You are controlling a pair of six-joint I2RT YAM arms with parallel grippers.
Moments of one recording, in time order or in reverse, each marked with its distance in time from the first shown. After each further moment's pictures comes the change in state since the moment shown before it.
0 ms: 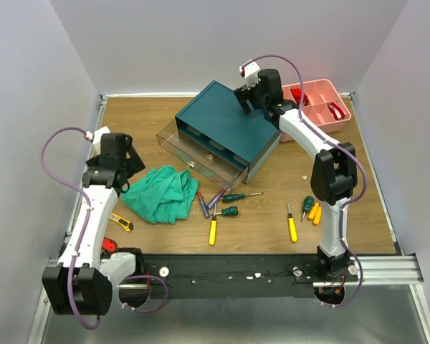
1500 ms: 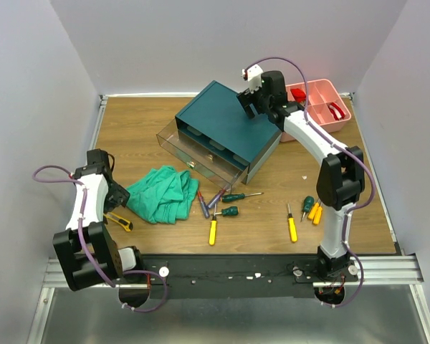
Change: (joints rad) left arm 0.348 0.182 -0.103 -0.320 0.050 -0.144; right arm 0.000 -0.090 -0.080 -0.076 -0.002 0.000
